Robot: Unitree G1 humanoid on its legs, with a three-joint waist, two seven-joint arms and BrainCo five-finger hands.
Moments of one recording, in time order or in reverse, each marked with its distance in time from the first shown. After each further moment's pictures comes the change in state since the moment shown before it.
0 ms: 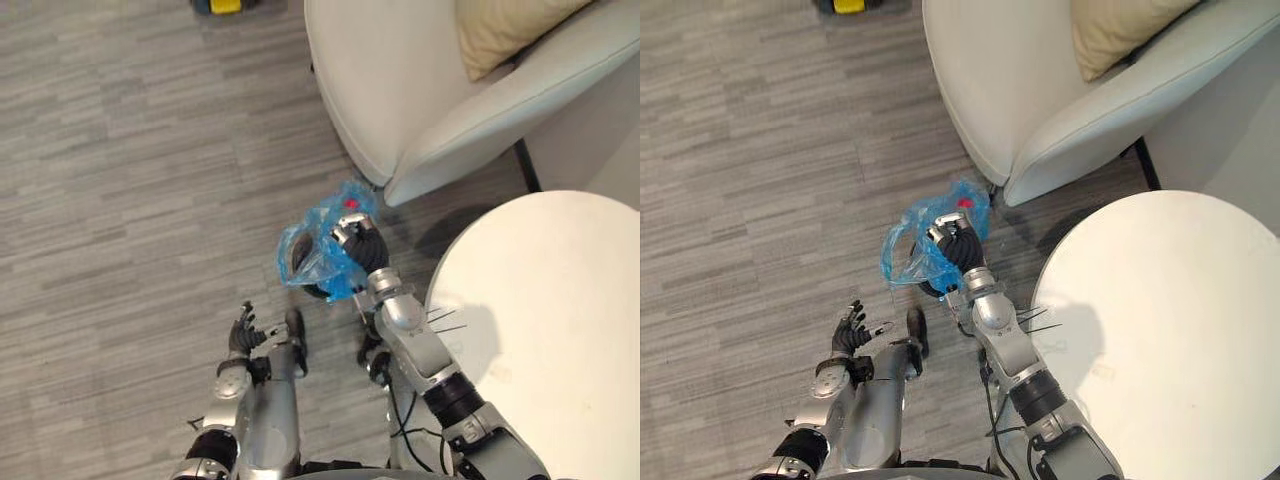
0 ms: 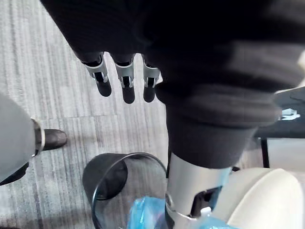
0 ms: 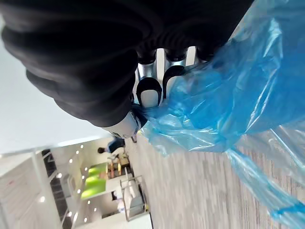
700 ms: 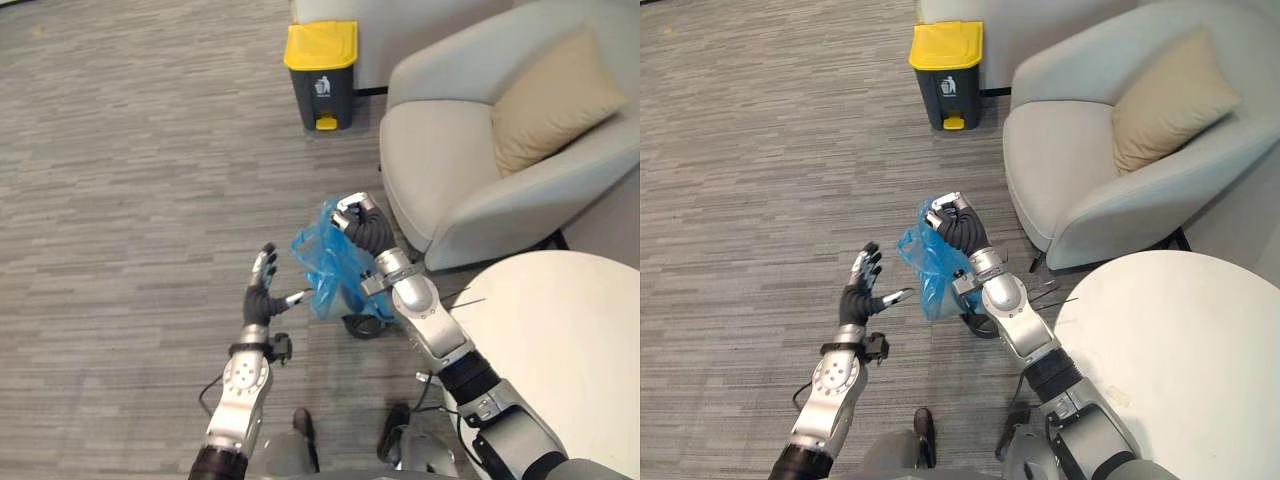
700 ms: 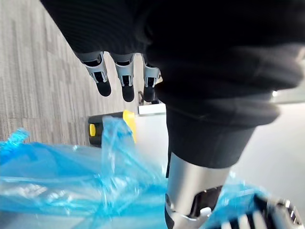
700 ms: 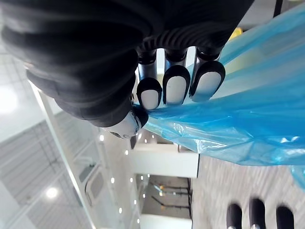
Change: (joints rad) left arm -0.151 -0.039 -0.256 -0.309 0.248 -0.028 0.051; right arm -0.182 -0.019 0.055 -0.009 0.024 0.010 0.059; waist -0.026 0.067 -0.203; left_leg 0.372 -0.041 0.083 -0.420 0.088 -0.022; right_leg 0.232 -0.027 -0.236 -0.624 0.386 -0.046
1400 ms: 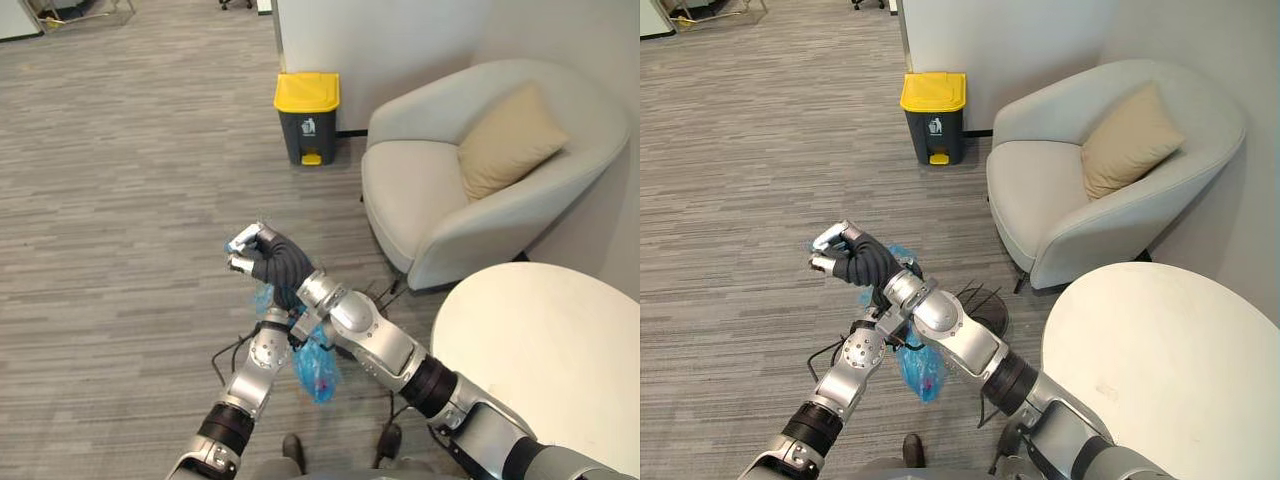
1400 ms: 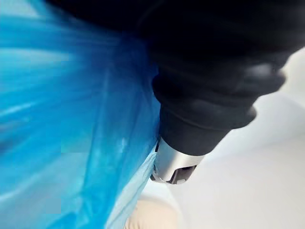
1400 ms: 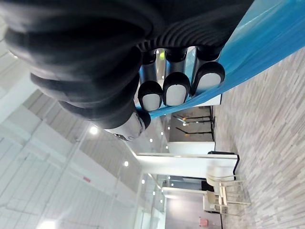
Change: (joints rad) left arm -0.036 0.036 -0.033 0.103 0.061 0.031 0.065; right arm -0.066 0.018 0.287 -0.069 0.178 0.039 0.088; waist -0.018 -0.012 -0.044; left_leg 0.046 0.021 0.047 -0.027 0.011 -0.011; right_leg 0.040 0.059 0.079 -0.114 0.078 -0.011
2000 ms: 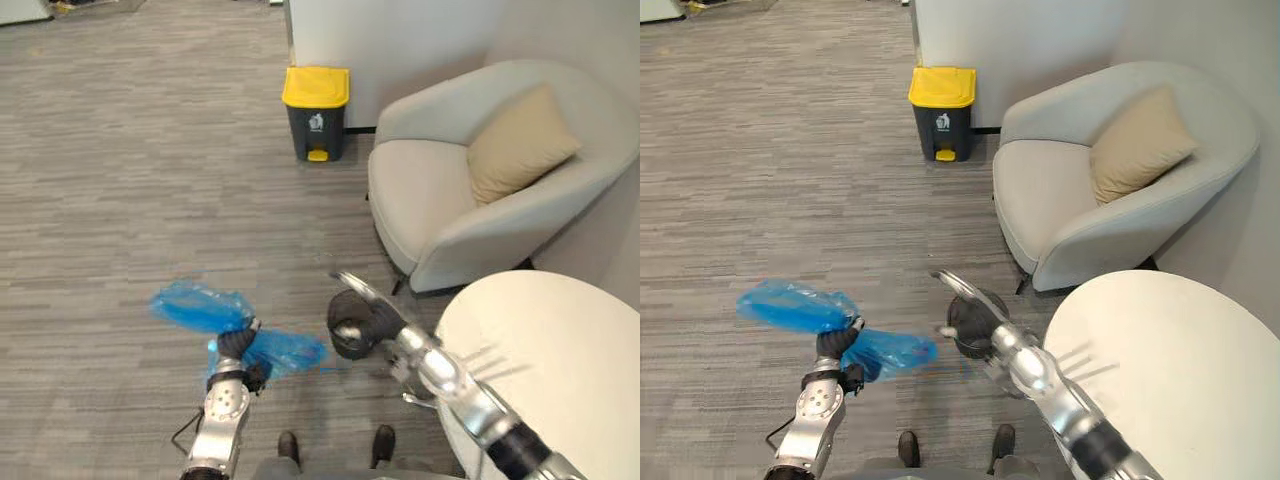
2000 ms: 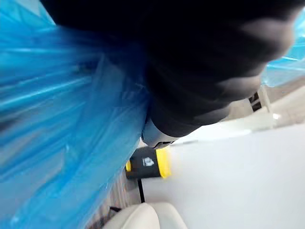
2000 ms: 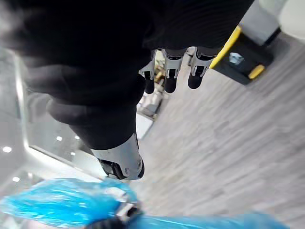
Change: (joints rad) left arm 0.243 -0.002 0.300 0.000 -0.128 -0.006 0.017; right arm 0.586 -0.389 -0.386 0.020 -0.574 -0.114 -0.011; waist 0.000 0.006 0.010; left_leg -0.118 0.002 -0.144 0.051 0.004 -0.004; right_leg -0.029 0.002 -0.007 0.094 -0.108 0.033
